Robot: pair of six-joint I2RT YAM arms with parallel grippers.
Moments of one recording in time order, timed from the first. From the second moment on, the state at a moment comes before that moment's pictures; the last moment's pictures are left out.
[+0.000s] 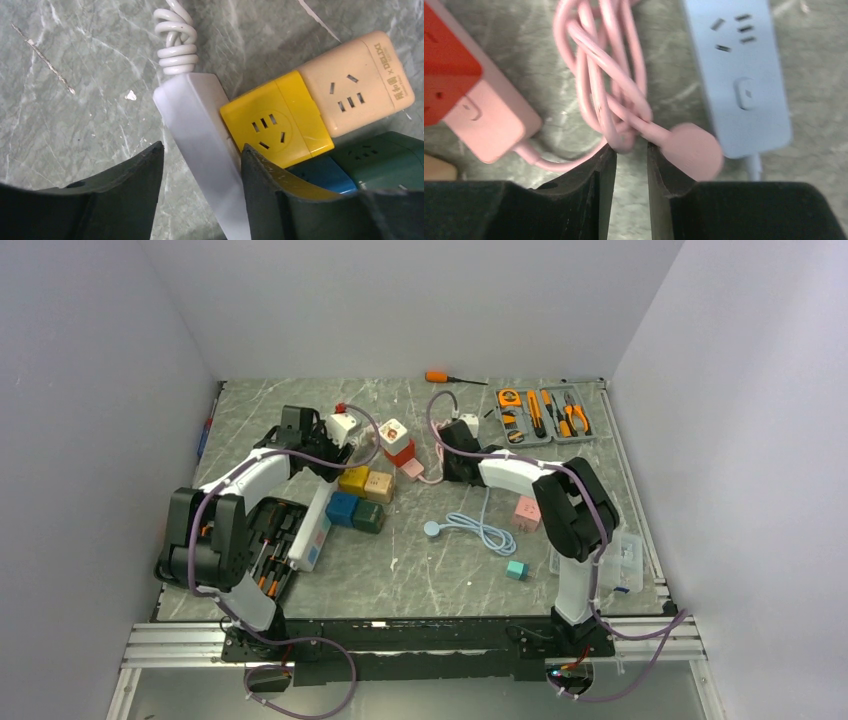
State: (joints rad) left arm -0.17 1.64 1.08 -0.26 0.29 0.51; right arm 0.57 1.94 1.23 -0.17 0.28 0.48
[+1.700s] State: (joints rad) left arm -0.16 2.11 1.73 -0.56 0.56 0.40; right arm 0.45 1.68 1.07 0.10 -0.16 0.40
